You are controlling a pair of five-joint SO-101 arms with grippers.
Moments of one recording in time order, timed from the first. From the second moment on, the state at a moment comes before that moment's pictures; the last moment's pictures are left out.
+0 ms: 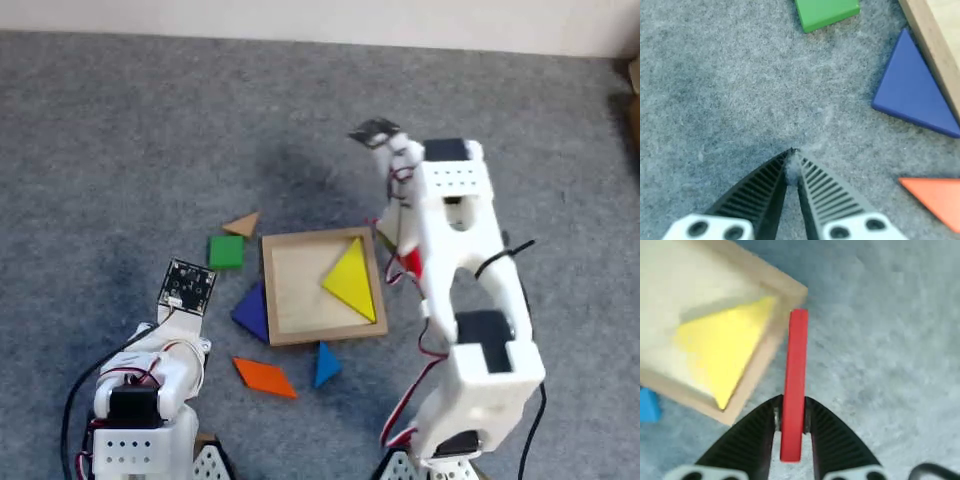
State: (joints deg) left arm -6.8 -103.8 96.0 75.5 -10.5; right arm -12.8 12.0 -3.4 83.5 37.8
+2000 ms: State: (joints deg) left arm -6.9 -103.8 96.0 75.5 -10.5; right arm -34.9 -4.2 14.8 63.0 51.8
